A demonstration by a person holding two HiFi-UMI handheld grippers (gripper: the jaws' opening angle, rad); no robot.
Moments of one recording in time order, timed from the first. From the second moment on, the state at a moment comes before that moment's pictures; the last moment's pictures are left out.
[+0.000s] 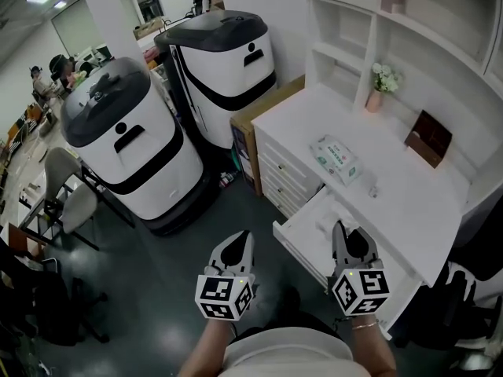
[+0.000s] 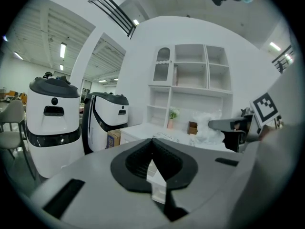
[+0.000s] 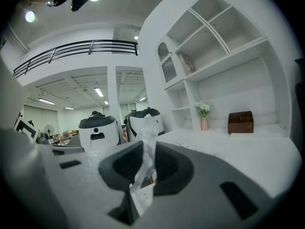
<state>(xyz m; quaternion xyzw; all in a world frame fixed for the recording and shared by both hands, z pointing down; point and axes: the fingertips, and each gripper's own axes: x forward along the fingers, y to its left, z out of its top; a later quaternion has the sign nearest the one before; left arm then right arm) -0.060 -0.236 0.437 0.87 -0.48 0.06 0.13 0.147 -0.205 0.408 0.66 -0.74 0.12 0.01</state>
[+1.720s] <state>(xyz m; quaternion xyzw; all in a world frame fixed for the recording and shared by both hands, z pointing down) -0.061 -0.271 0.469 0.83 -0.52 0.09 0.16 0.179 -0.254 0.661 0.58 -0.69 0.34 0.26</state>
